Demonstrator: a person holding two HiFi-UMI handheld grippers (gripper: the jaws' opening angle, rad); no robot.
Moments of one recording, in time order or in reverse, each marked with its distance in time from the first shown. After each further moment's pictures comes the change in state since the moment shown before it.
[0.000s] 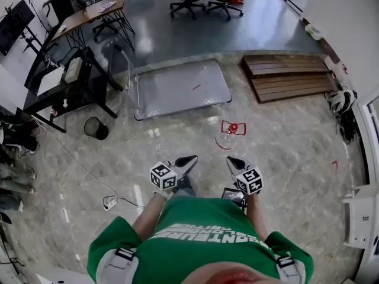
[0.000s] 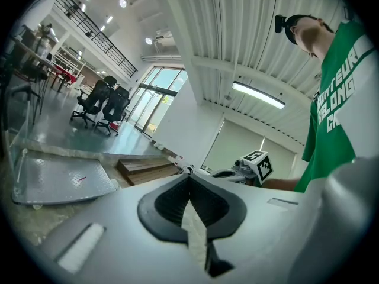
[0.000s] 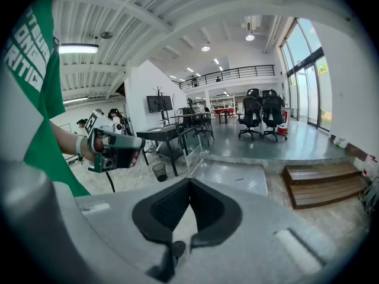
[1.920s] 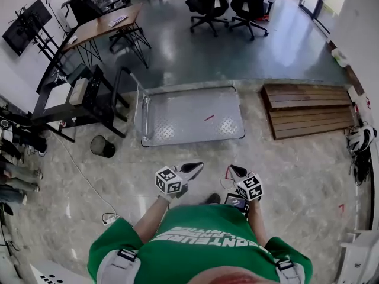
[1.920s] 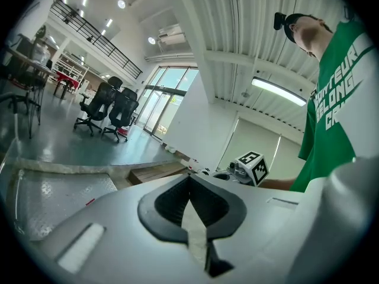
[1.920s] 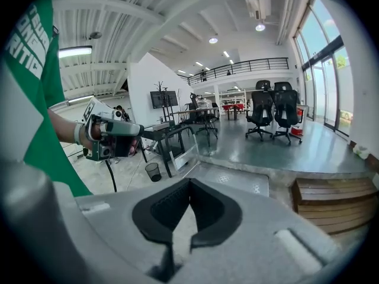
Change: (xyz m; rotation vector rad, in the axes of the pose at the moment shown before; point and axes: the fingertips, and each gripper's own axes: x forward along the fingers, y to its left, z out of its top) left arm 0.154 0.184 0.121 0.025 0.008 0.086; right arm 0.168 -0.204 0.096 -0.059 0.046 0.110
